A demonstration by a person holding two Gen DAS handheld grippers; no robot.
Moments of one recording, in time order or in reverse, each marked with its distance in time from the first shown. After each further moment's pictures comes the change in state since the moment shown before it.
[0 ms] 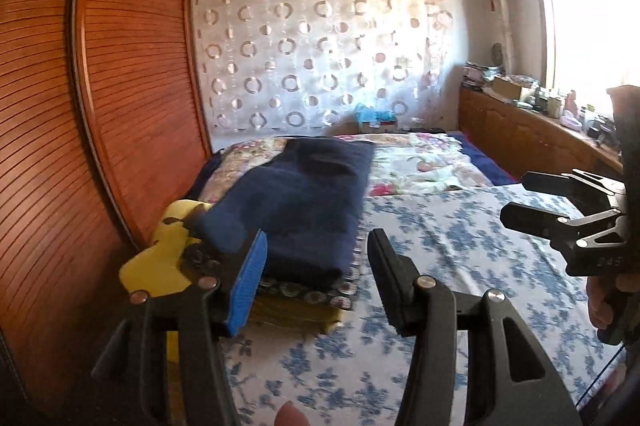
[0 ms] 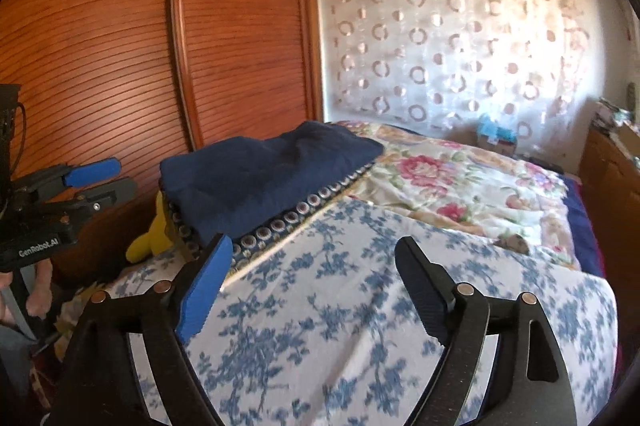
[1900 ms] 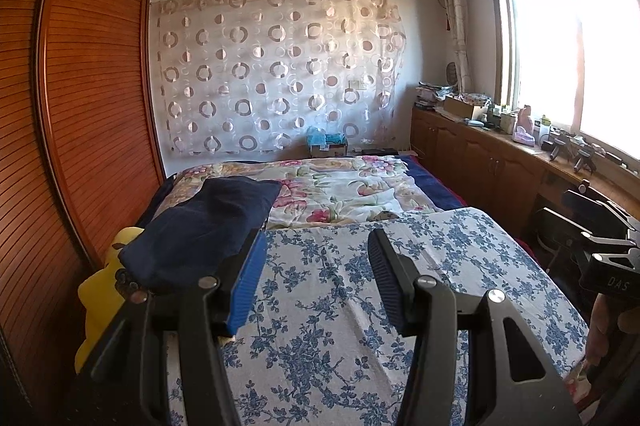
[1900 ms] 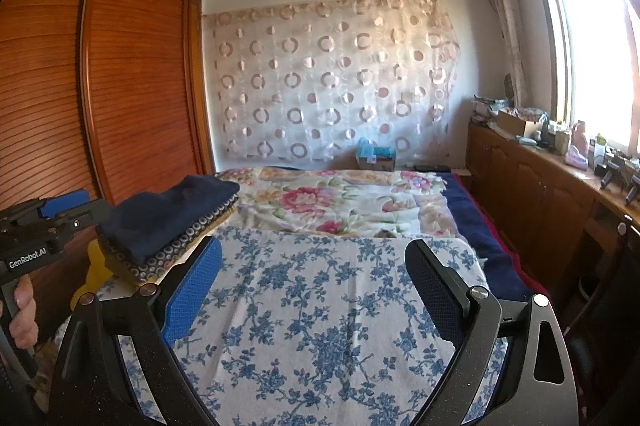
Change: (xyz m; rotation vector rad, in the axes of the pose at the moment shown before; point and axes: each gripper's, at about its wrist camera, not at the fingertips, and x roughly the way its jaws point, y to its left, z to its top) left arm -0.054 -0.089 0.039 0.018 -0.075 -0.138; right arm -0.187 -0.044 -0.036 0.165 -0.175 -0.375
